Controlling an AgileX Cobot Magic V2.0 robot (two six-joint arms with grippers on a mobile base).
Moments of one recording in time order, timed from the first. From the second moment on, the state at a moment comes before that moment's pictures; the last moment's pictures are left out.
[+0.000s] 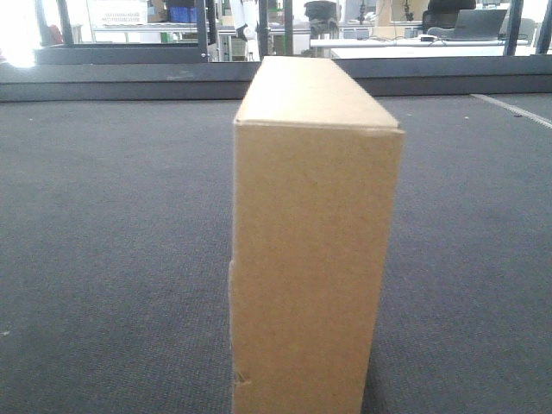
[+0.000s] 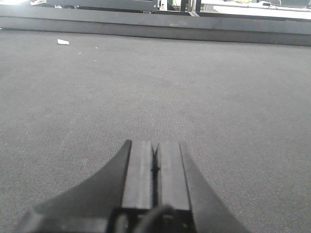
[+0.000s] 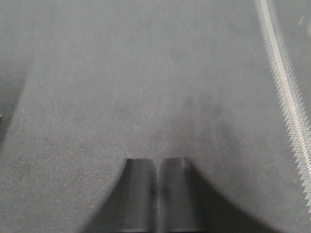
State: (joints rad) left arm -0.07 -0.02 0.03 -0.08 0.12 0.05; right arm 0.04 0.78 -0.73 0.01 0.70 0.11
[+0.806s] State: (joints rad) left arm -0.07 -0.02 0.03 -0.08 0.12 0.05; right arm 0.64 1.52 -1.64 -0.13 1.15 0.69
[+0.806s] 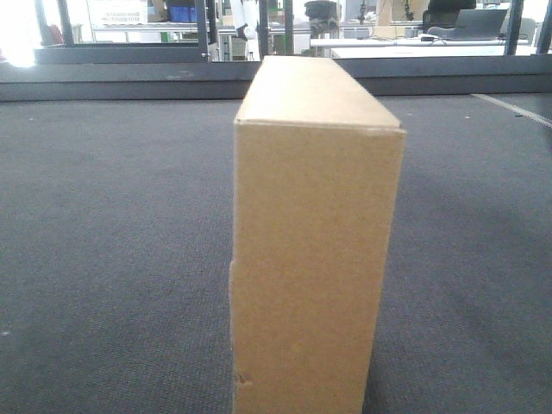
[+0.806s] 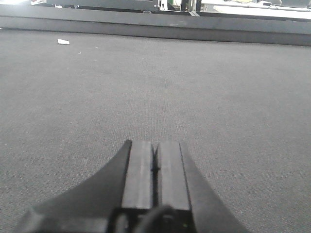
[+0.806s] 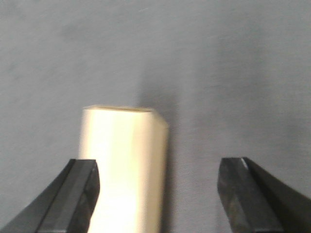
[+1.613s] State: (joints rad) left arm -0.07 -0.02 0.03 -0.08 0.12 0.05; right arm 0.78 1.69 -1.69 -0.15 1.25 0.84
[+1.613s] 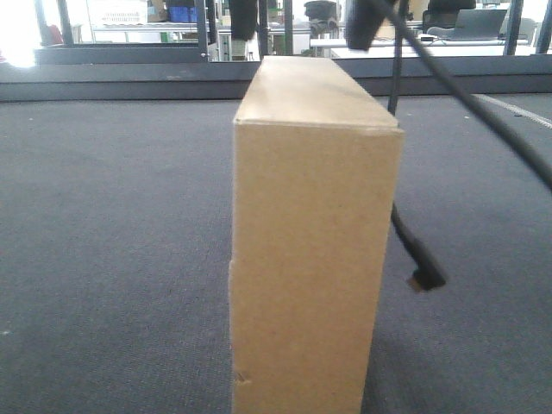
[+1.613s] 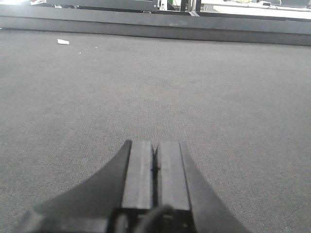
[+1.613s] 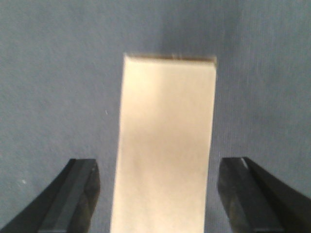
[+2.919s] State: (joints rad) left arm -0.07 -0.02 0.03 -0.08 0.12 0.05; right arm 0.80 1.69 -1.59 -0.06 1.24 0.87
